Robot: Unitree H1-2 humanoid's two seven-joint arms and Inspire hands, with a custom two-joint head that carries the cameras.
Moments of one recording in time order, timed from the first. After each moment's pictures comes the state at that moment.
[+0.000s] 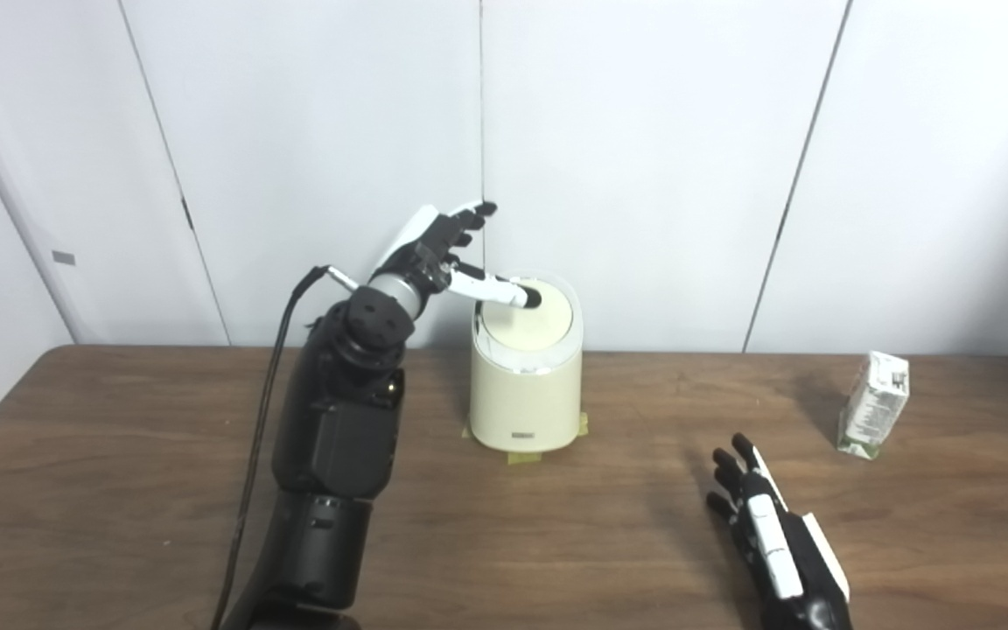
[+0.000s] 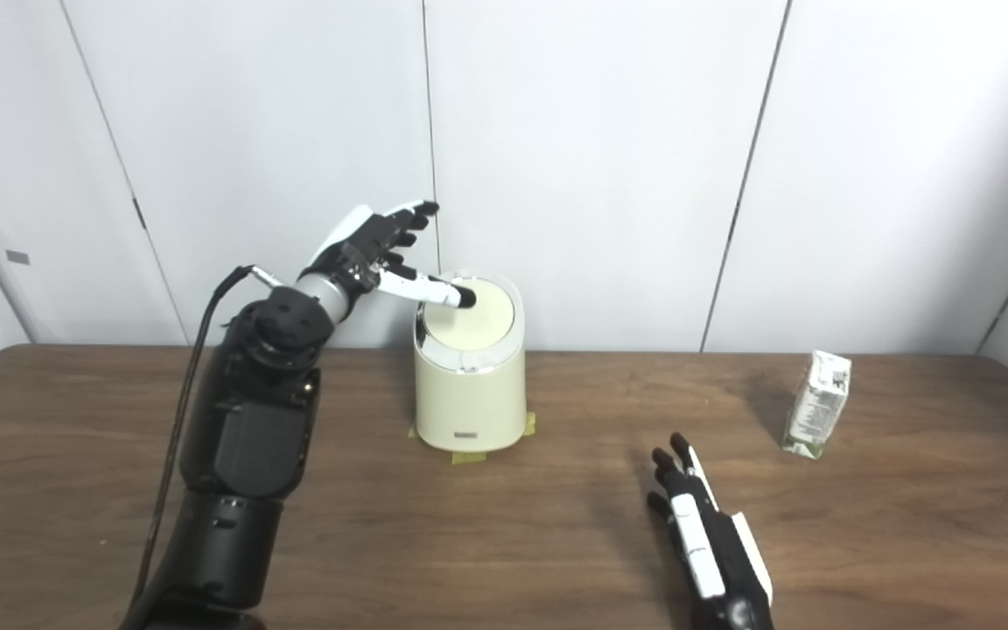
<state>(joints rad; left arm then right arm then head) -0.88 0.00 0.08 0.26 0.77 0.48 -0.49 0.01 -0.06 -0.03 -0.11 0.05 0.07 0.04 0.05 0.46</state>
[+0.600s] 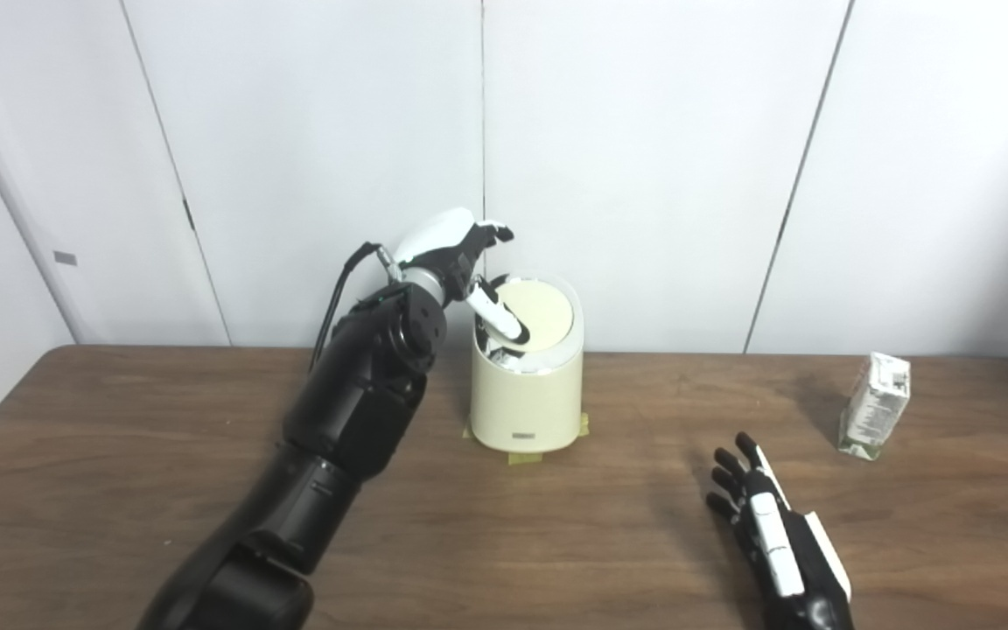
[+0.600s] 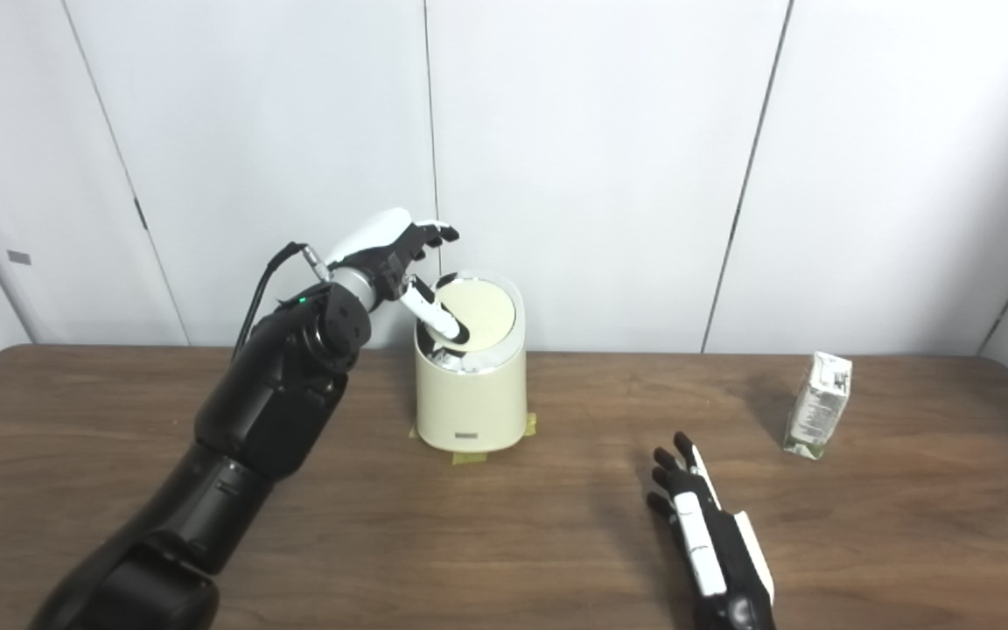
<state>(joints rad) -0.94 0.15 -0.29 0.43 0.78 0.41 -0.32 0.00 -0.05 -0.02 -0.10 0.03 0.07 0.02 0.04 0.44</state>
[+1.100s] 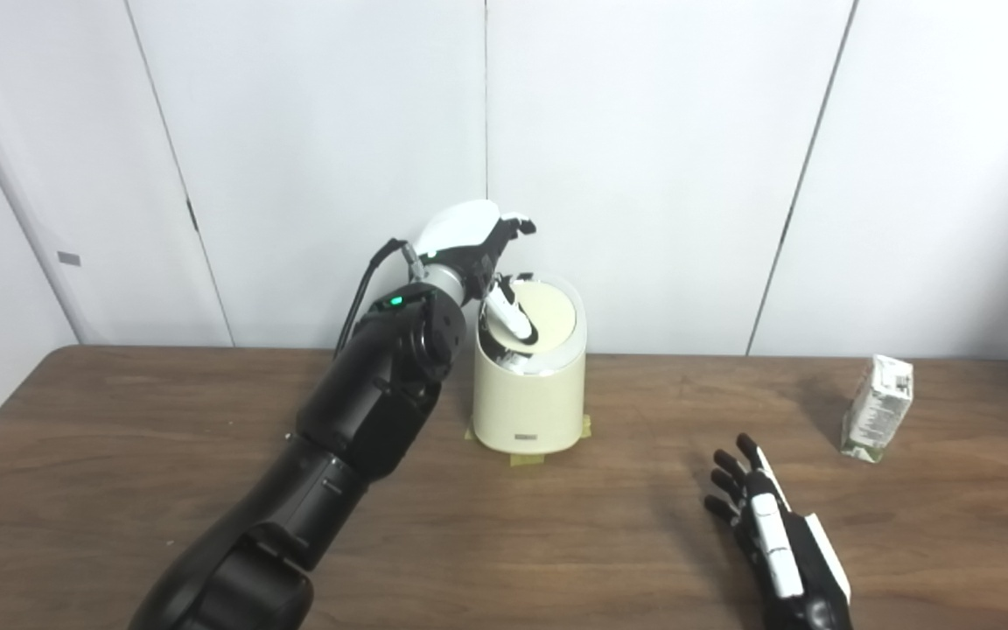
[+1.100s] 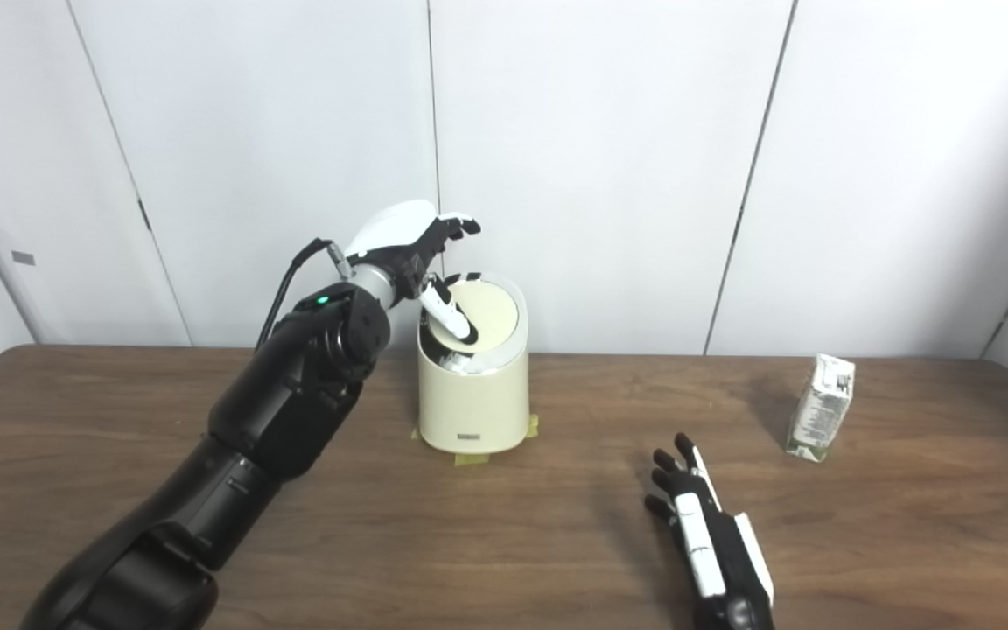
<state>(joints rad) -0.96 0.15 -0.38 0.46 0.78 0.37 -0.24 0.00 -0.05 -0.02 -0.10 0.02 0.07 0.01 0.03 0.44</state>
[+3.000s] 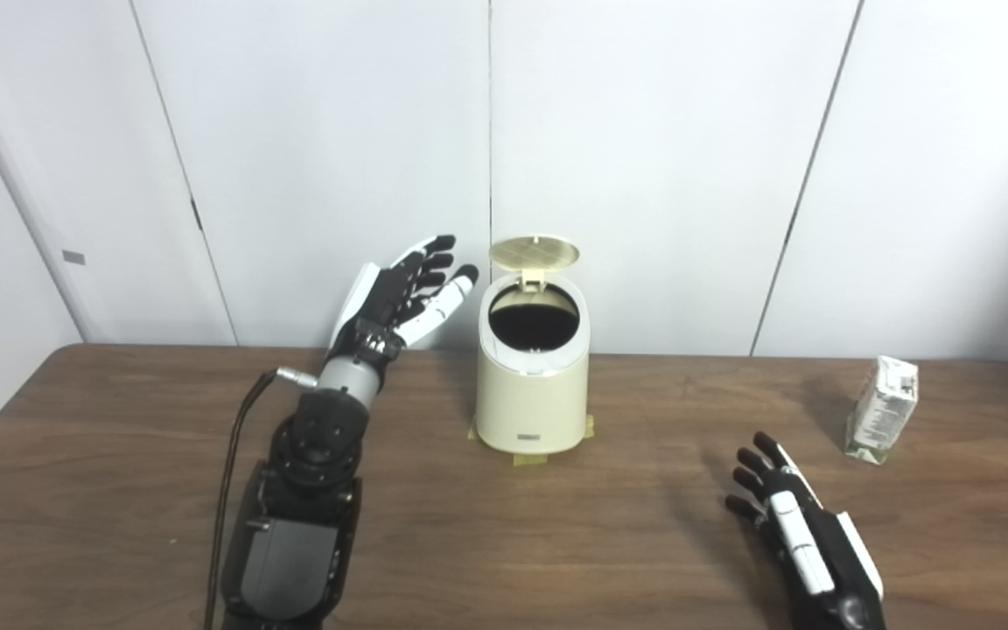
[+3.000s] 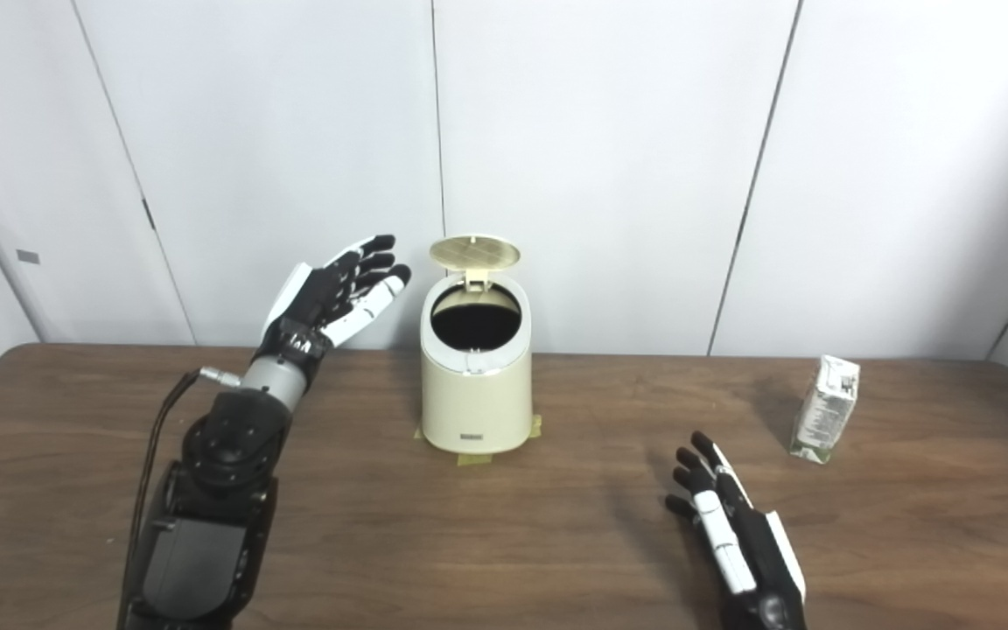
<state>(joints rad) -0.58 0.05 0.05 0.01 0.27 0.37 -0.11 -0.01 -0.09 -0.07 -0.11 0.10 0.11 0.04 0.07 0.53</state>
